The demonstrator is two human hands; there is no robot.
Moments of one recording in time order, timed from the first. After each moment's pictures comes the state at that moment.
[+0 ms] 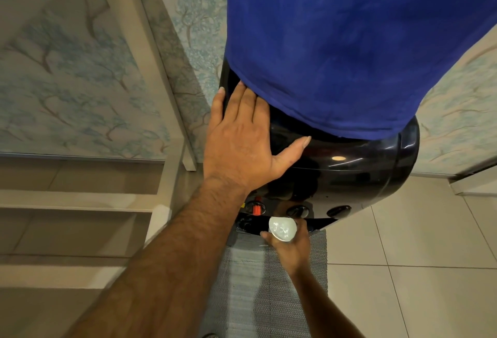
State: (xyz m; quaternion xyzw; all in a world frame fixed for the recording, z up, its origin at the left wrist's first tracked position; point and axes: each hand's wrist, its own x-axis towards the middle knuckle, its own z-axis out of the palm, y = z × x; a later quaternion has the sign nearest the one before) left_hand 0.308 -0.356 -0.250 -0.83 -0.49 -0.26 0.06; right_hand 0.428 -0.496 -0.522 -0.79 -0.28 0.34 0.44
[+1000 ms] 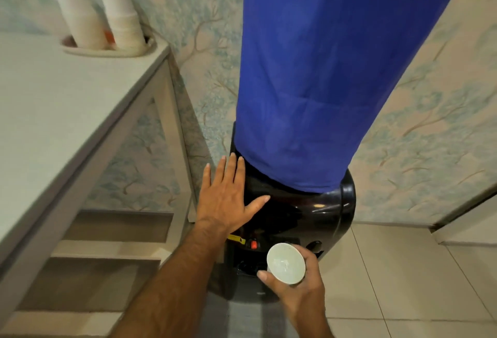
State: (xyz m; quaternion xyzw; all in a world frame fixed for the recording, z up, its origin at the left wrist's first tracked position) left_hand 0.259 -0.379 -0.202 -0.85 -0.52 -0.10 0.01; right_hand 0.383 -0.560 -0.291 -0.67 -0.35 0.31 0.57
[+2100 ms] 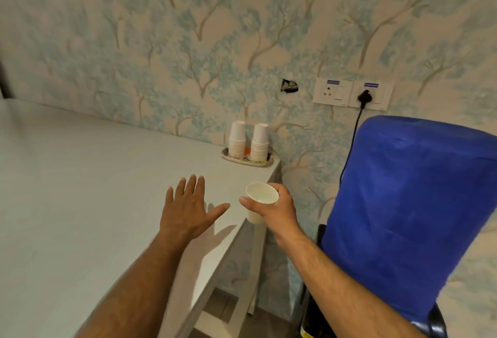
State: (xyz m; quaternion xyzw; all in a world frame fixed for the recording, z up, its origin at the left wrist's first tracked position) left_hand -0.026 -0.379 -0.006 -0.67 -0.73 -0.14 0.03; right_hand 0.183 -0.370 0.007 -0.52 -0.54 0.39 0.54
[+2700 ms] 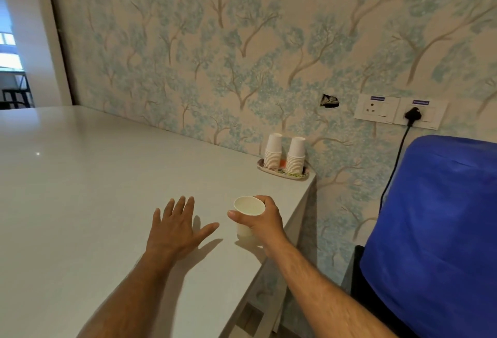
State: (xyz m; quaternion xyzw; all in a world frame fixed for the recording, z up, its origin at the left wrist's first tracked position) left_hand -0.117 -0.438 -0.019 -0.60 -0.79 -0.12 -0.01; right_hand 0.085 -0.373 -0.001 -0.50 -0.60 0.44 0.44
